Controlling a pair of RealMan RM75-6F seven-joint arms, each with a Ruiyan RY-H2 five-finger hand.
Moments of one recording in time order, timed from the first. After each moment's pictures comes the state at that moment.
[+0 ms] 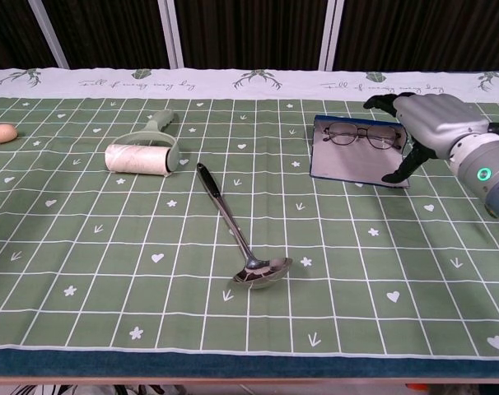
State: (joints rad) left arm -0.09 -1.06 -0.05 -1.67 1.50 1.50 0.05; right arm 0.72 -1.84 0.14 -0.97 -1.09 1.19 -0.30
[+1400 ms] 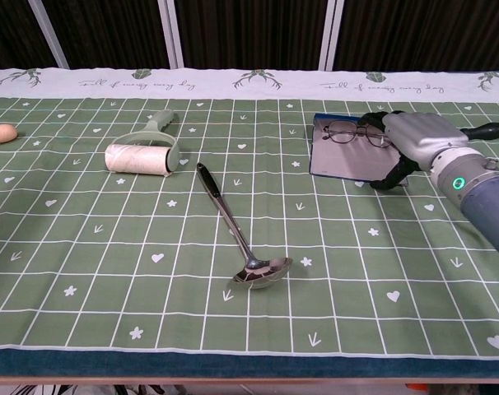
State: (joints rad) left arm -0.08 -1.06 -0.05 -1.67 1.49 1.51 0.06; right arm 0.71 -1.94 0.25 -0.83 -1.11 1.06 -0.29
